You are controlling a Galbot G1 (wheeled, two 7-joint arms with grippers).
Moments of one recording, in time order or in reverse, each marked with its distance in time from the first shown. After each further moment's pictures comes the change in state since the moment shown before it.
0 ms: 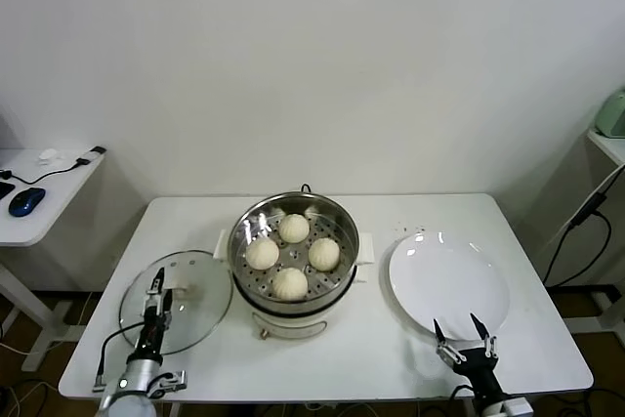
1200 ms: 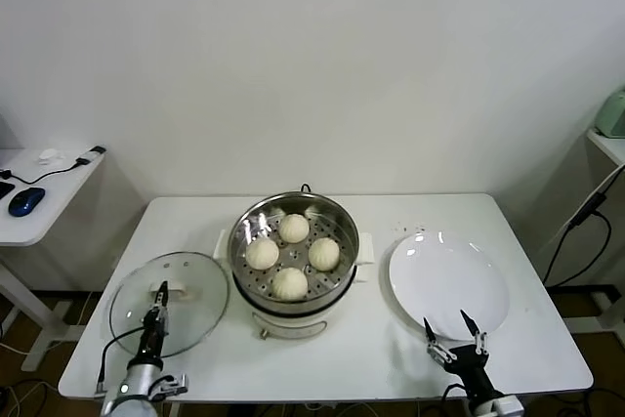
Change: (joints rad) left arm 0.020 -0.010 -0.006 -0.009 -0.034 0.022 0.012; right arm -0.004 0.018 -0.008 0.035 -0.056 -0.017 -0.018
